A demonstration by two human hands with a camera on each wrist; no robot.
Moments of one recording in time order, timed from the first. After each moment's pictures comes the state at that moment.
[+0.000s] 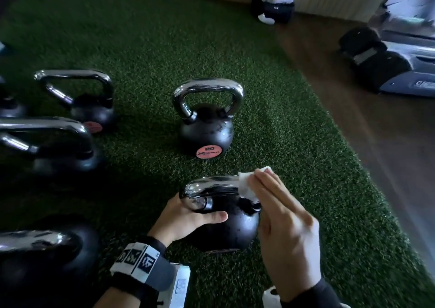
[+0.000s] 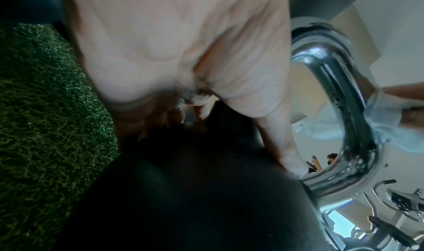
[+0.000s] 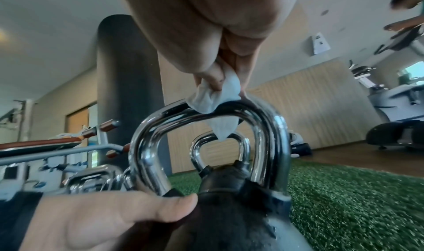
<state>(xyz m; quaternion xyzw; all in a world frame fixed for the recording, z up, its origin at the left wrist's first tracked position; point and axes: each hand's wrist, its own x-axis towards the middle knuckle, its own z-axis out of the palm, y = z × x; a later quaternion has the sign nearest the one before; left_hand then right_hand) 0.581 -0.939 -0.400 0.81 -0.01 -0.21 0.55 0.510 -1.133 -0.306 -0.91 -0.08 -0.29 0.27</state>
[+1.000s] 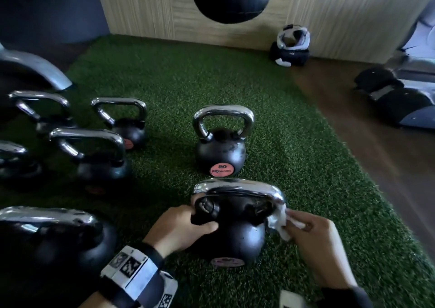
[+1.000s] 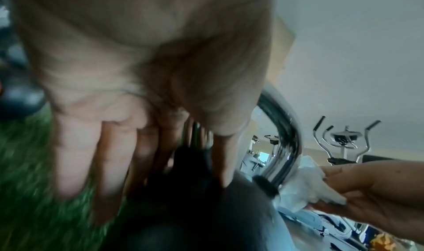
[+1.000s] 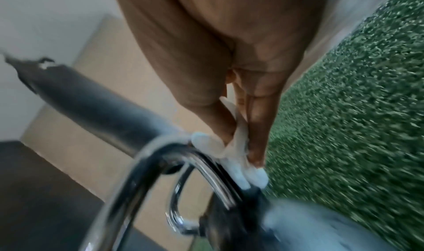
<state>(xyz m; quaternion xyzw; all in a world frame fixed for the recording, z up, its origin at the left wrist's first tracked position) 0.549 -0.930 -0.346 0.94 0.02 -0.19 0.28 0.513 -1.210 -0.334 -0.84 0.14 -0.04 0.52</state>
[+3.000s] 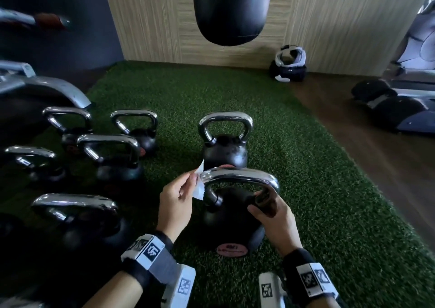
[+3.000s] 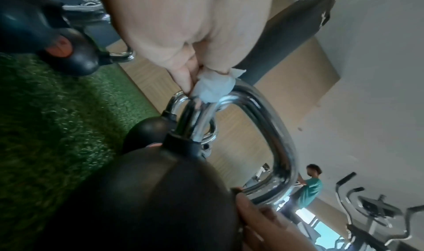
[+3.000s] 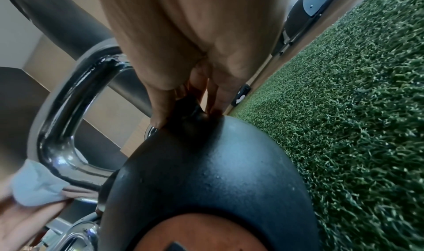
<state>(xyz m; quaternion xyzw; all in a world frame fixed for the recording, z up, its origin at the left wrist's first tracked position) 0.543 -0.929 -0.368 0.75 -0.02 0.23 0.62 0.543 -1.184 -0.417 -0.82 0.03 -0.07 0.57</state>
